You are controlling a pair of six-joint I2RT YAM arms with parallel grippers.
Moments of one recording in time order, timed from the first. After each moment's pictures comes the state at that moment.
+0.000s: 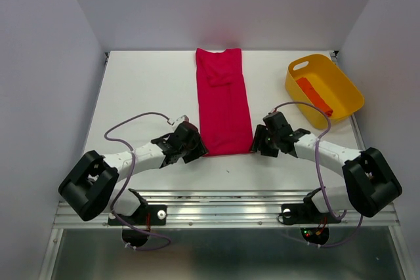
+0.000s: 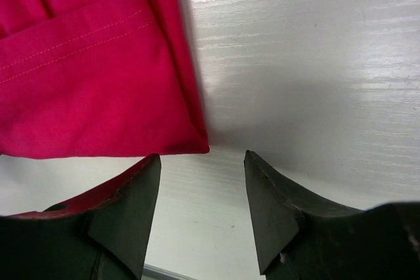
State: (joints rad) left arm -0.74 1.33 0.58 -0.15 -0.07 -1.06; right arm 0.53 1.35 0.65 -0.30 0.01 0.74
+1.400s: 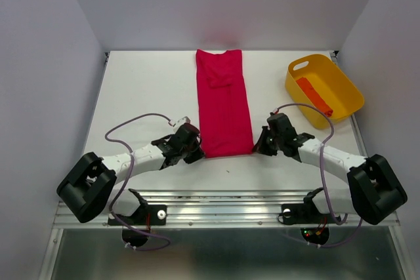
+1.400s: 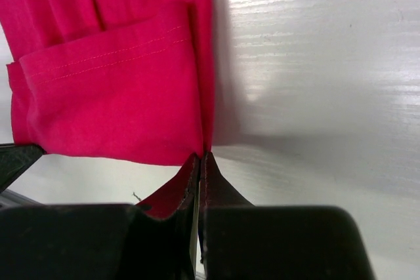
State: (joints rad) left arm -0.76 1.33 0.58 -0.15 -0.07 -1.08; right arm 0.51 1.30 0.59 -0.19 -0.11 0.78
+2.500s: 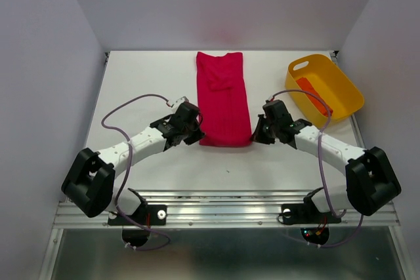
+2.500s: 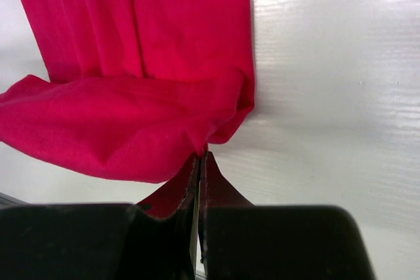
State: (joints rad) left arm -0.69 1.36 0.84 -0.35 -0.11 -1.03; right arm 0.51 1.35 0.78 -0.33 -0.04 0.71
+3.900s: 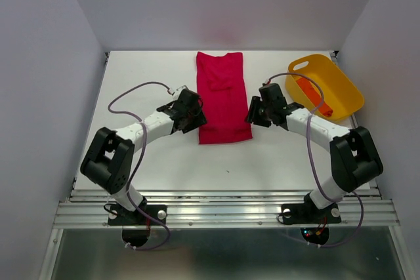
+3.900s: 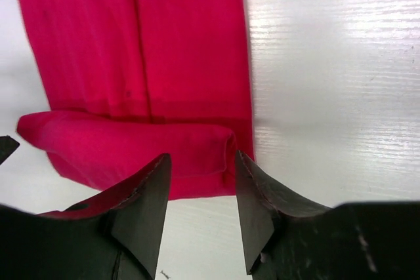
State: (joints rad) left arm -0.57 1.61 1.00 -0.31 -0.13 -0.89; right arm 0.44 1.59 1.00 -0.28 0.02 0.62
